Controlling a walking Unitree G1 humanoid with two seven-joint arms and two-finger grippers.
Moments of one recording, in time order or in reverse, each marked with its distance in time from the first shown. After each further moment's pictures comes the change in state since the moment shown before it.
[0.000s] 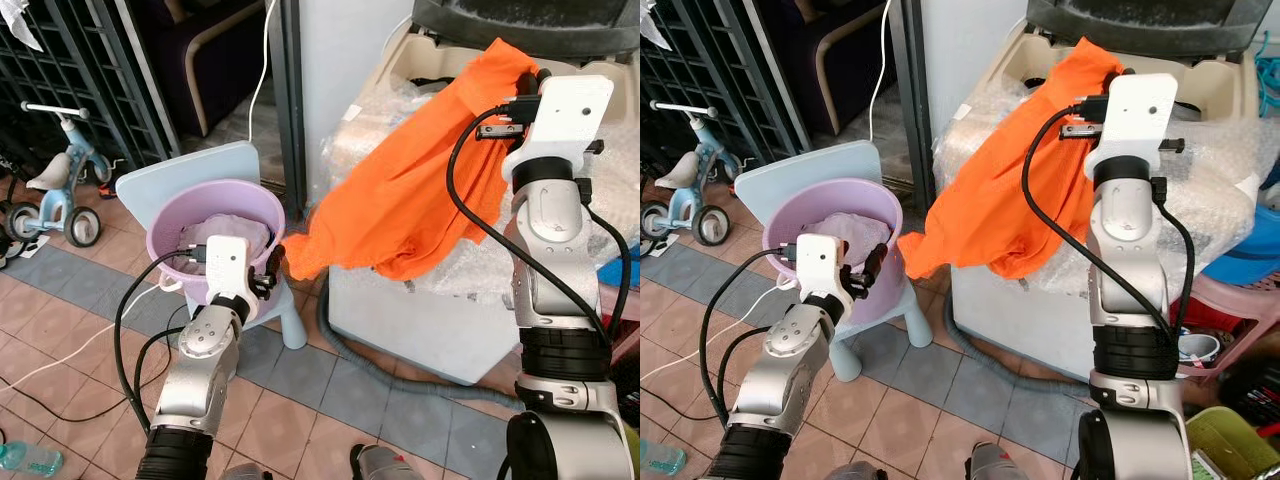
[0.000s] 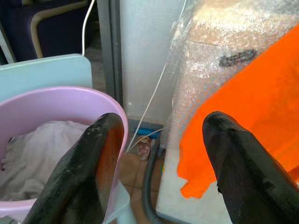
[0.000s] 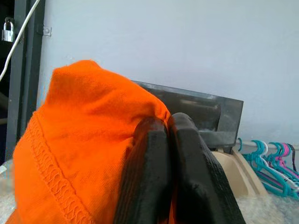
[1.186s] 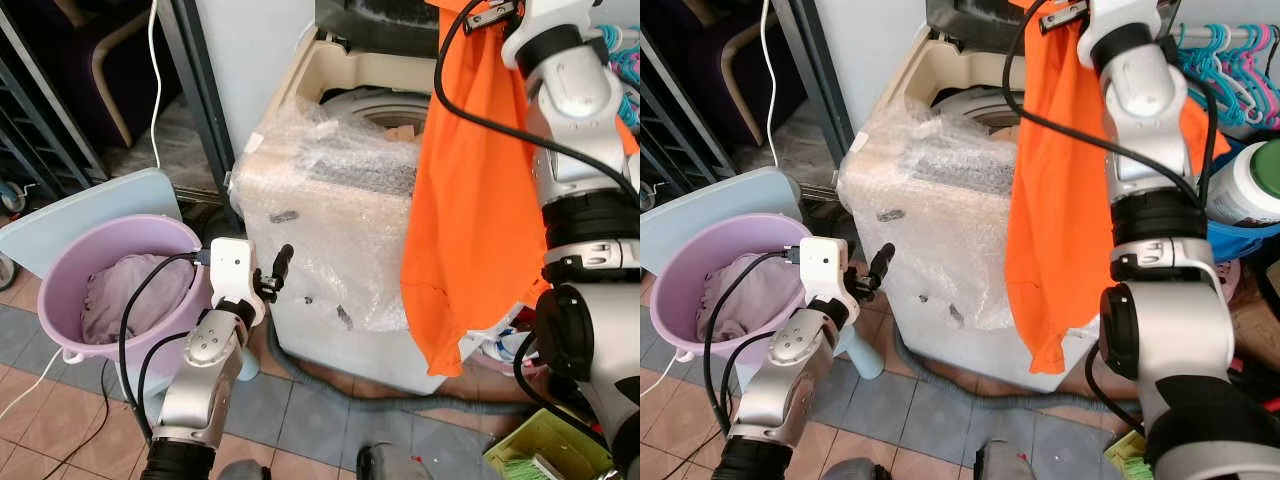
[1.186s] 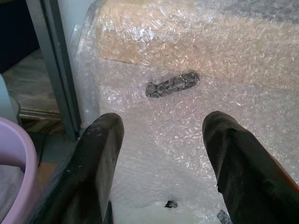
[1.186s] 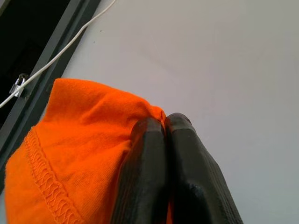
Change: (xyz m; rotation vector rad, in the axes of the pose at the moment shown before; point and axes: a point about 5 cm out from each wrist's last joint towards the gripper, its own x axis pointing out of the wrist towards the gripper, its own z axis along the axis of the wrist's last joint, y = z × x) left arm -0.008 -0.005 -0.008 -0.017 0.010 -0.017; right arm 0.099 0.023 0.117 -0.073 -0.399 0.328
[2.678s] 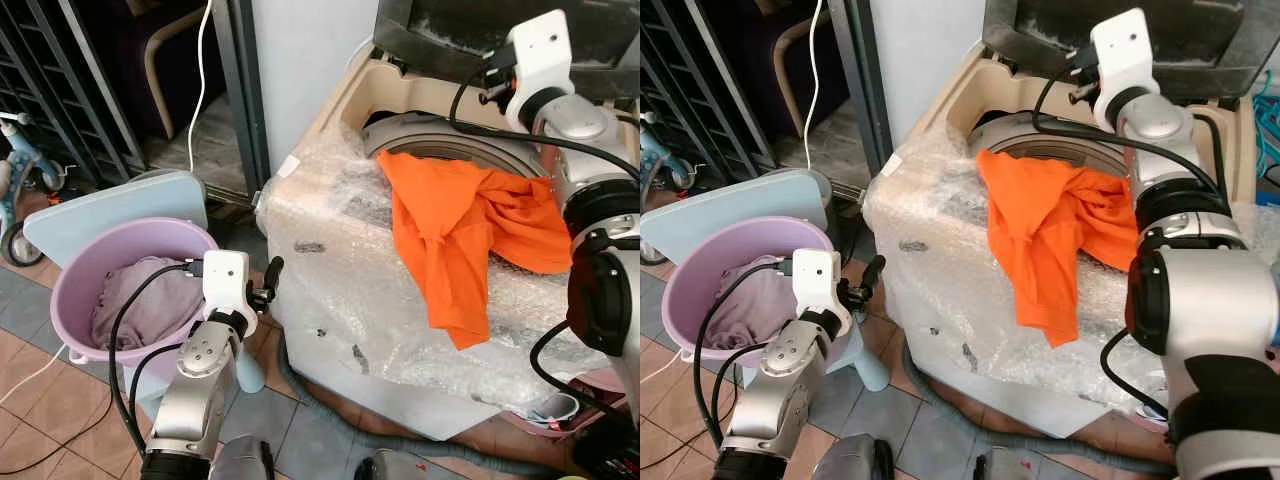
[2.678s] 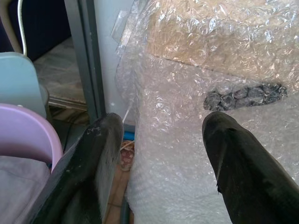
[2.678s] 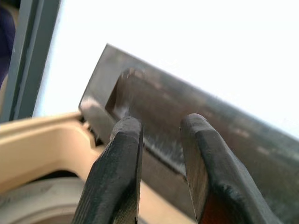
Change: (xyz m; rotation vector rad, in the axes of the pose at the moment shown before) left arm -0.008 -0.001 -0.007 0.029 0.036 0.016; right arm -0.046 -0.025 -0.084 0.038 0.422 0.037
